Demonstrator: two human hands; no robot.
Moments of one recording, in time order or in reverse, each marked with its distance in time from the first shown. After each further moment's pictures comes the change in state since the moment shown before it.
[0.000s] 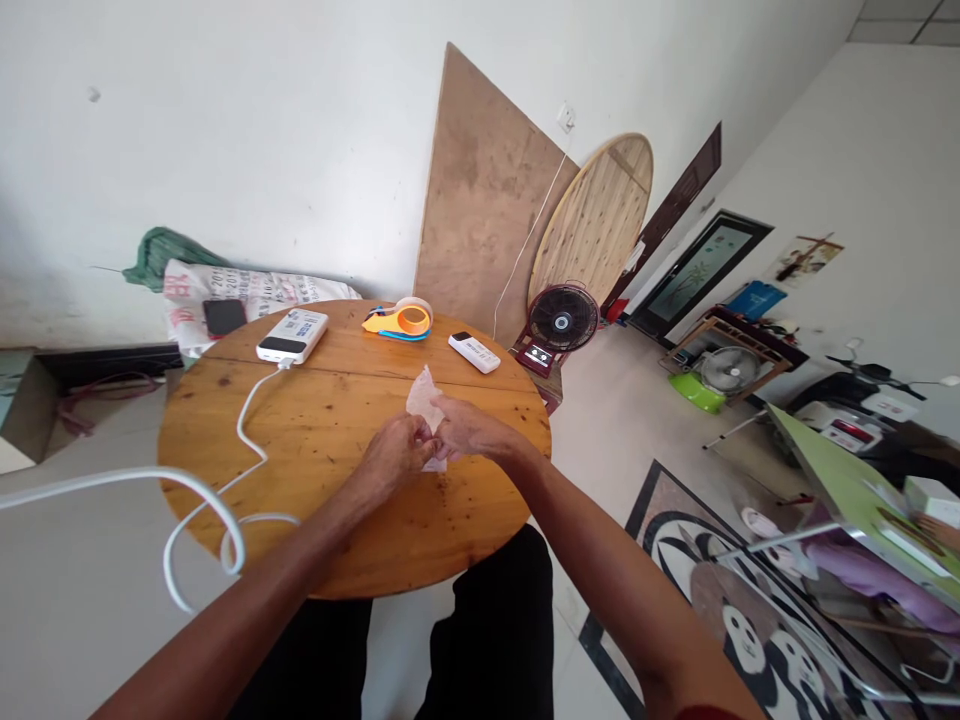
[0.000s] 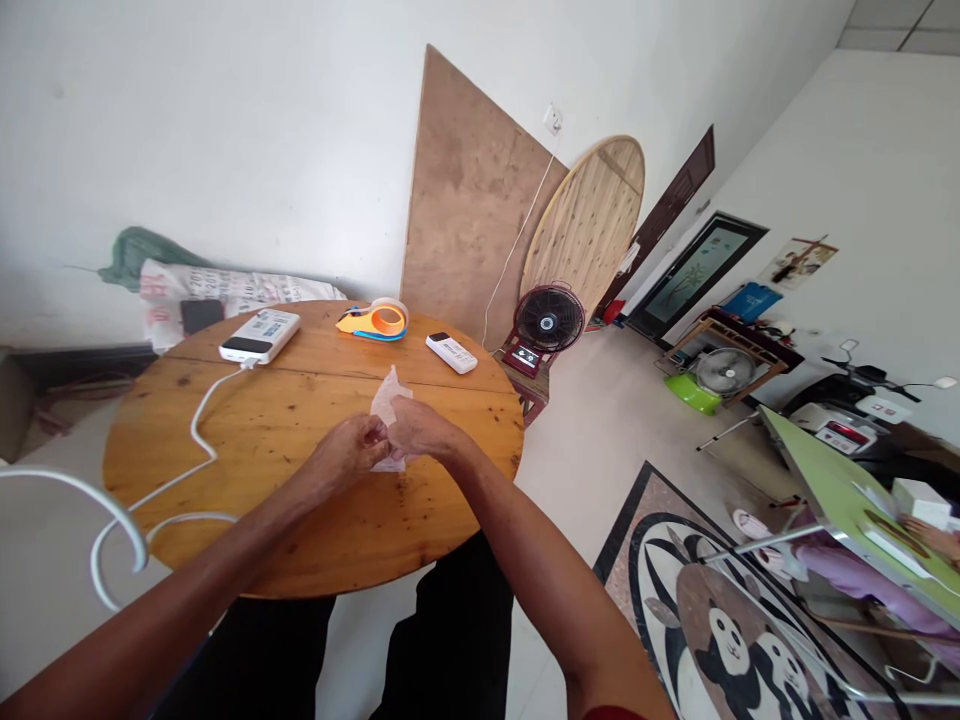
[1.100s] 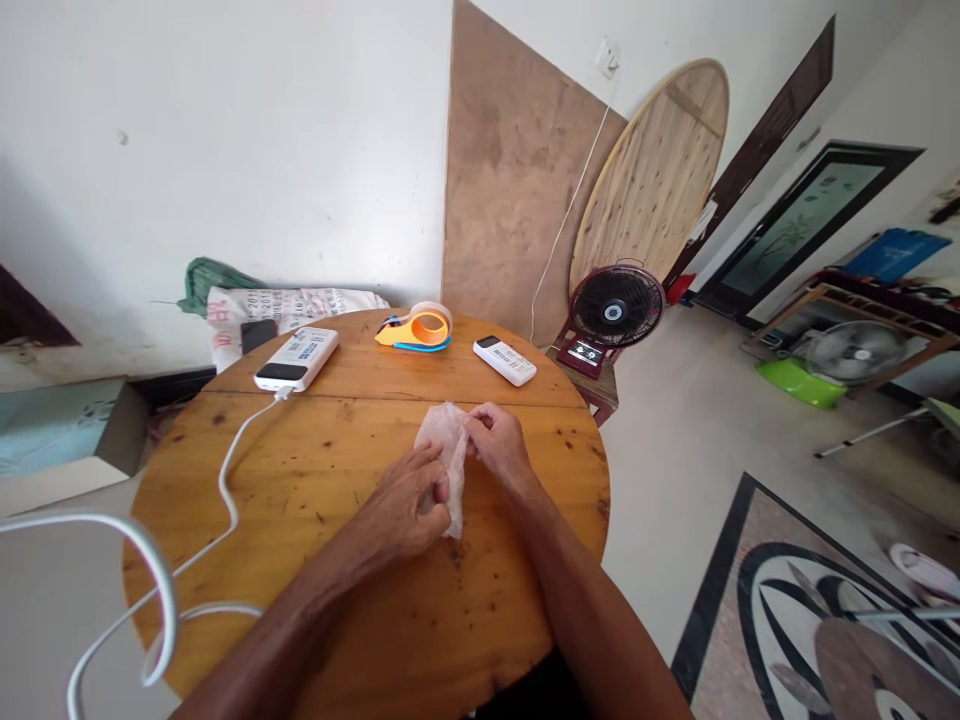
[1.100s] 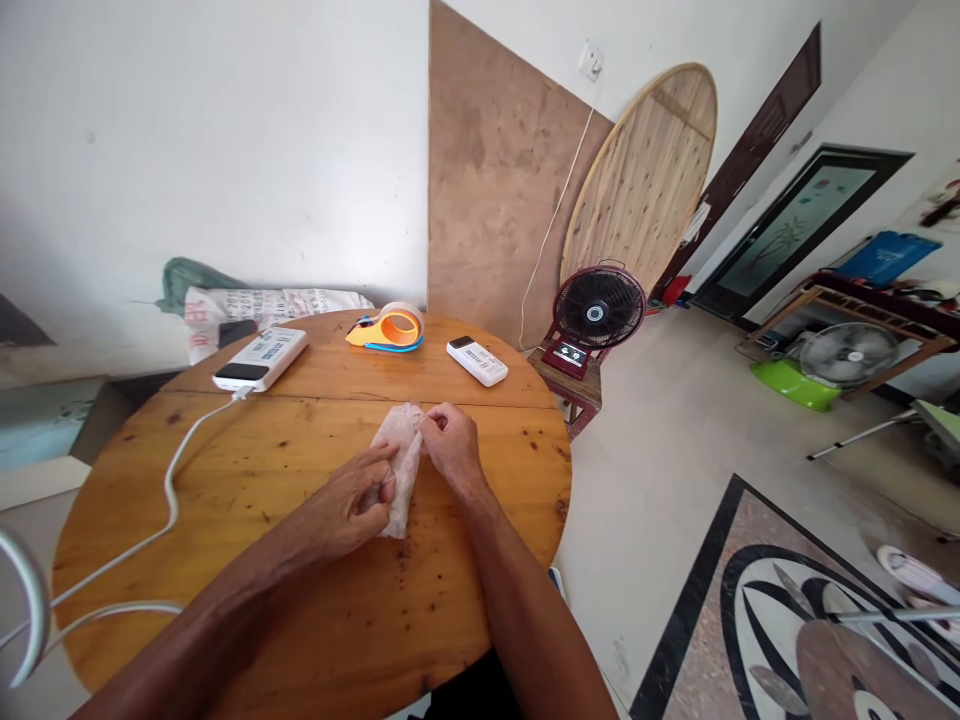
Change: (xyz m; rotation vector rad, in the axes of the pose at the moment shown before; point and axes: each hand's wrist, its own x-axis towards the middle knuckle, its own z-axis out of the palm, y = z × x) left_hand 0.018 -0.014 0.013 0.030 -0.144 0.127; right_hand 0.067 0.073 0.002 0.278 0.579 -0.121
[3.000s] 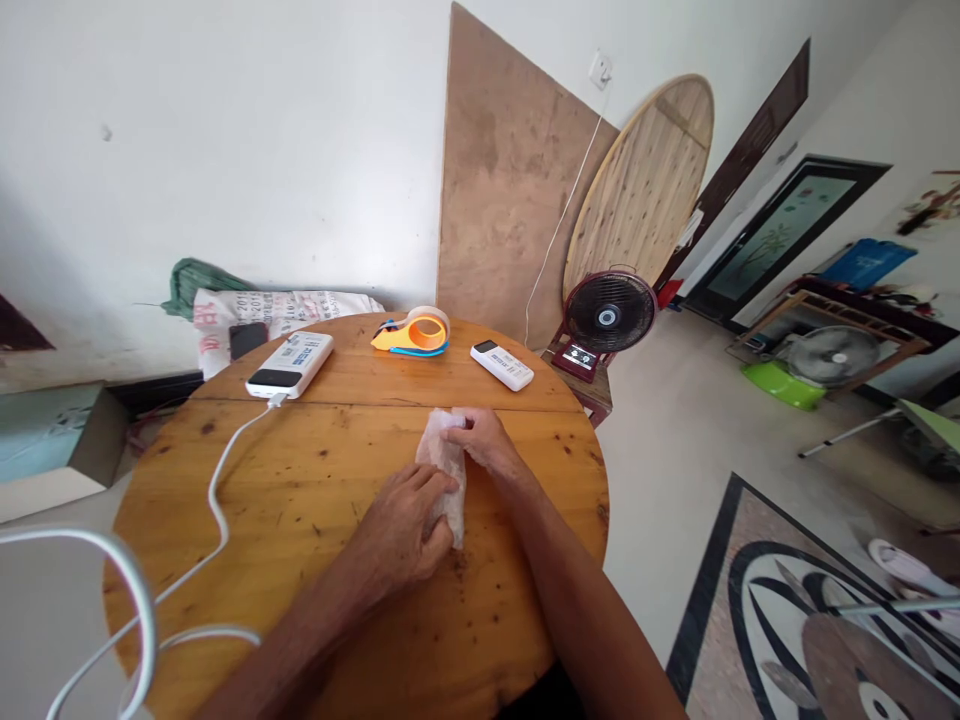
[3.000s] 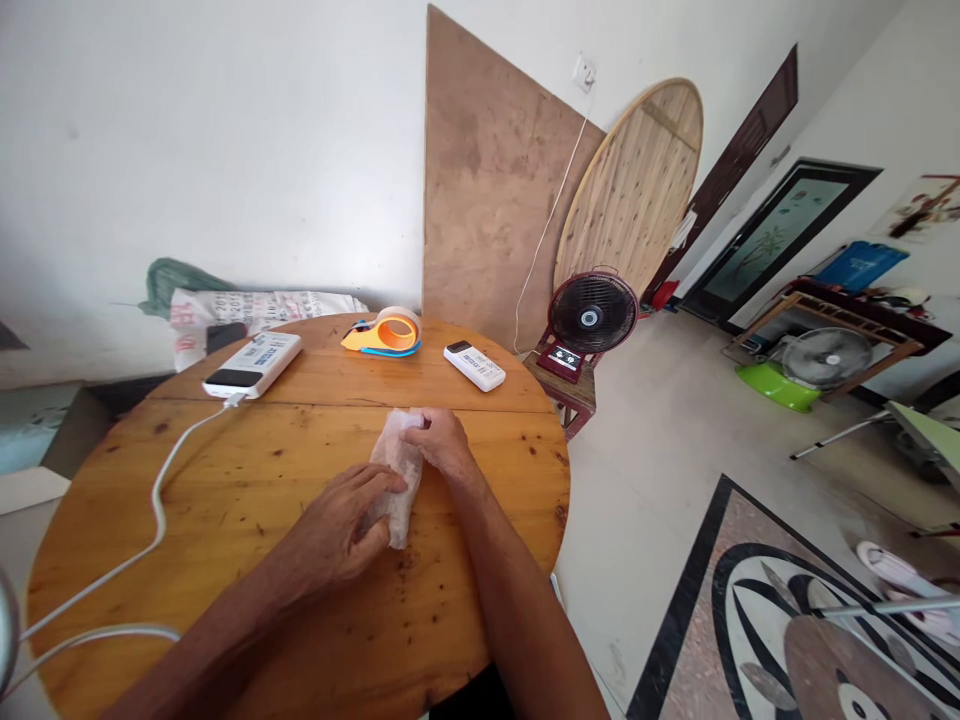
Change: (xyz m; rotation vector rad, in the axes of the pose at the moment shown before) left_hand -0.008 0.007 0.000 0.093 0.093 0.151; right_hand 0.034 0.022 0.021 -0.073 -0.186 -0.021
